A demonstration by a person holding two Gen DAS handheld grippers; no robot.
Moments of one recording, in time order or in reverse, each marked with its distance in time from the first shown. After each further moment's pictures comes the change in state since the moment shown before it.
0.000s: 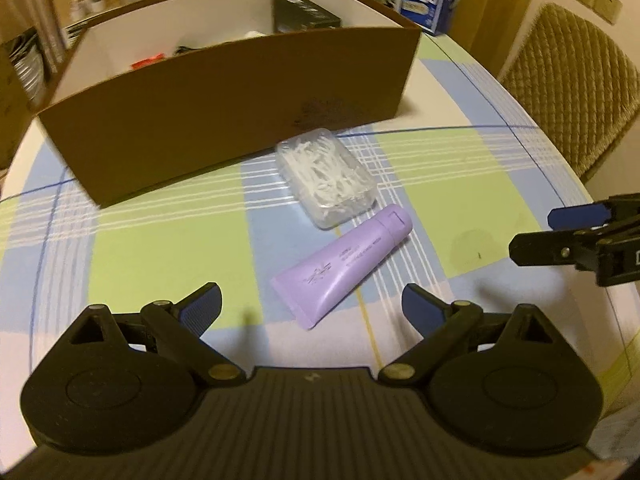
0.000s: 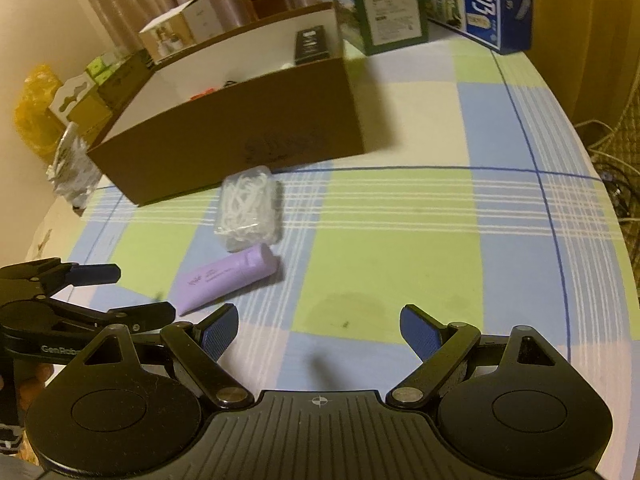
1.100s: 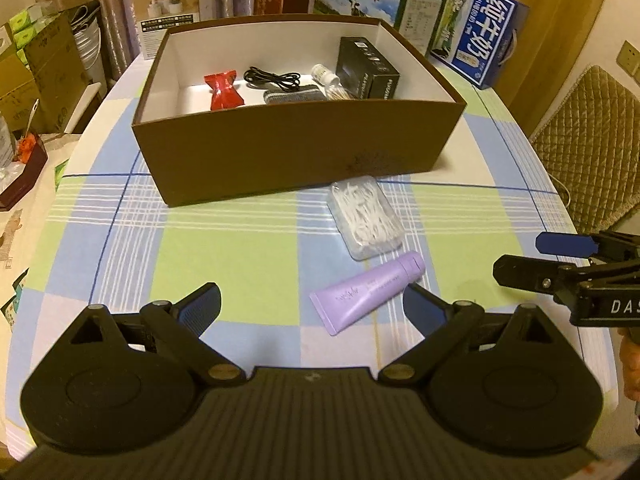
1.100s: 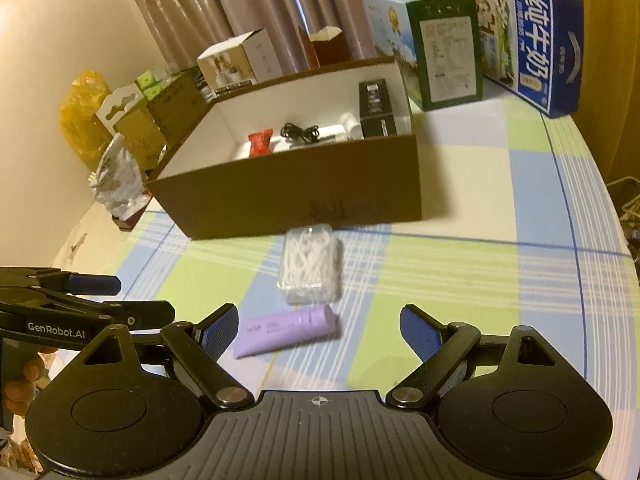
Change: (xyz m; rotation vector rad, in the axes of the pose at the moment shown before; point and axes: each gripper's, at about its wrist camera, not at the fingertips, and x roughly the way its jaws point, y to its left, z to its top) left arm -0.067 0.017 0.017 -0.188 -0.022 0.090; right arm -0.018 0.030 0.028 -0.105 -0.086 0.111
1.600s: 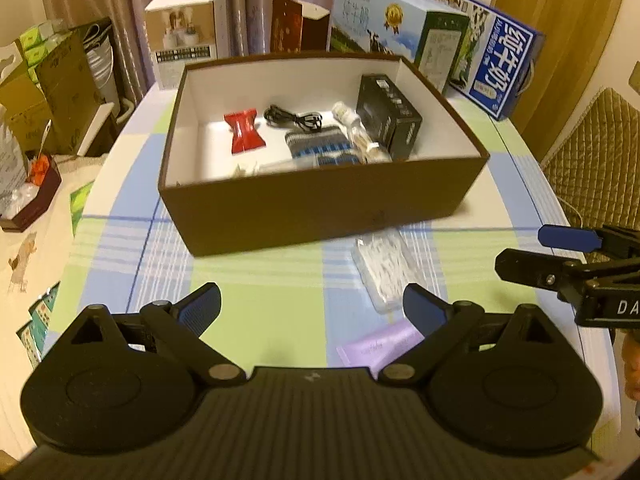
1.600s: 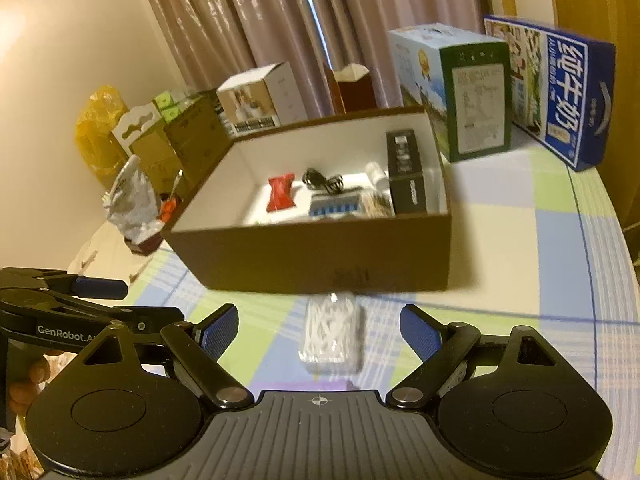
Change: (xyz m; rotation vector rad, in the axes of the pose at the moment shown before) left arm -0.006 0.018 0.041 -0.008 -0.038 0.036; right arm 0.010 0.016 0.047 -0.050 -0.074 0.036
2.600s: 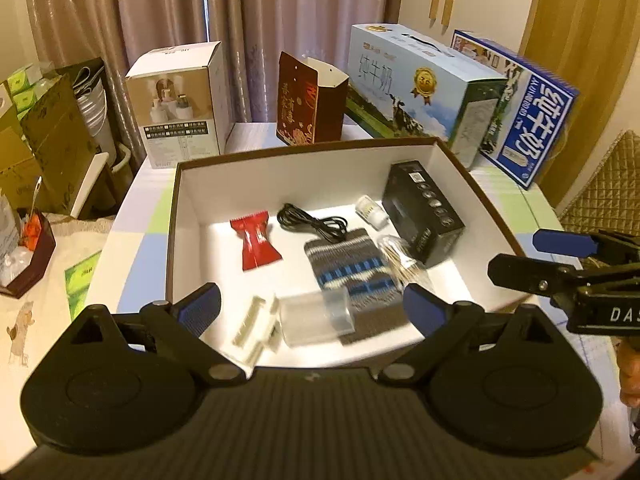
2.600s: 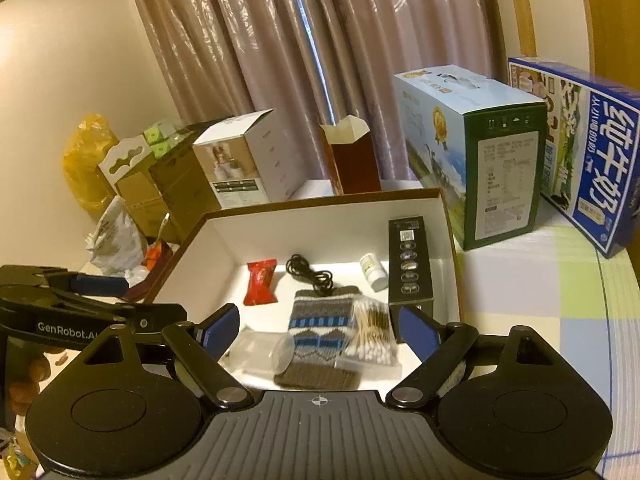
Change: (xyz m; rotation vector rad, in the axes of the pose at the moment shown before) left arm 0.050 0.029 0.120 0.023 -0.100 0.003; right arm 0.073 -0.020 0.107 -0.020 -0.095 0.004
